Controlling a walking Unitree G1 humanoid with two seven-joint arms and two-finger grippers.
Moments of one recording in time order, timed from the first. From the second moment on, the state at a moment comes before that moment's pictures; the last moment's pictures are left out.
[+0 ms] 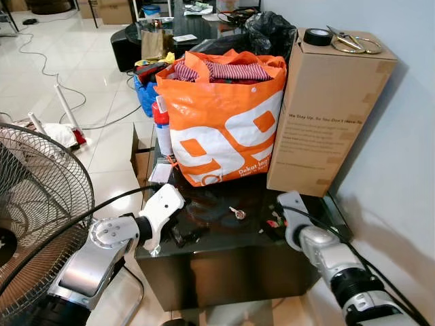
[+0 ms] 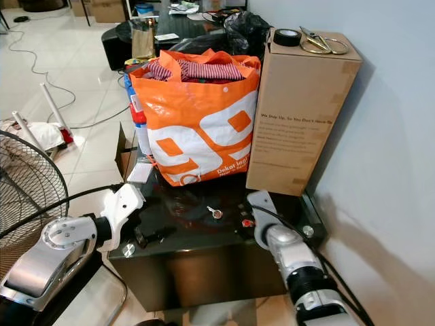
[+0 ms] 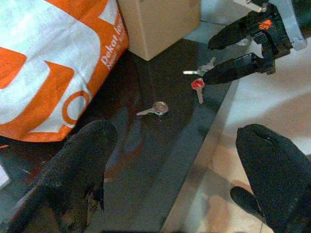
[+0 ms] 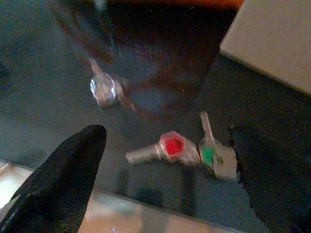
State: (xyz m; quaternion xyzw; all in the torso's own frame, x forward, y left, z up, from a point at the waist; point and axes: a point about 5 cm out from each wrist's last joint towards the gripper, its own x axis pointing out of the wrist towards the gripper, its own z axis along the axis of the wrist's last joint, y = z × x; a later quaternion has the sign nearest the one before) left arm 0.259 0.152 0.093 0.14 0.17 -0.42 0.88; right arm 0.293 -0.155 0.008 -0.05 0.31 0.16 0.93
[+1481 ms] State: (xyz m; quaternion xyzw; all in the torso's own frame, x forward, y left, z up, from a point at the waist) left arm 0.280 0.171 0.124 0.07 0.01 -0.11 0.99; right arm 0.269 -0.177 0.099 0.04 0.11 0.01 0.99
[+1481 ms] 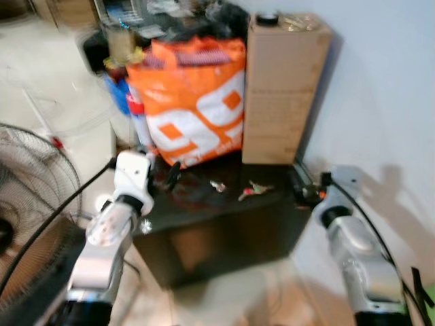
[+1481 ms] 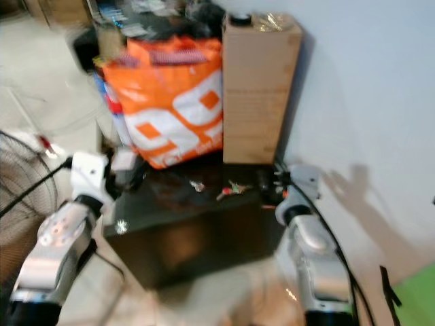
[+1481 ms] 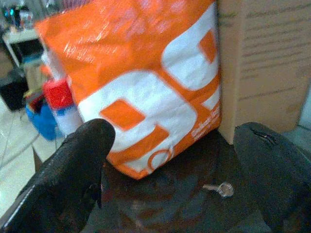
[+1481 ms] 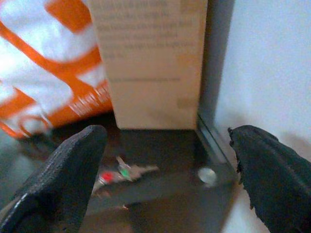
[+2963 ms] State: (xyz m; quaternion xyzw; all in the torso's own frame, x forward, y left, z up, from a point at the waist) left arm 0.268 0.160 0.100 0.14 0.11 -0.31 0.93; right arm 0.278 -0.157 0.024 -0.08 0.33 0.13 0.93
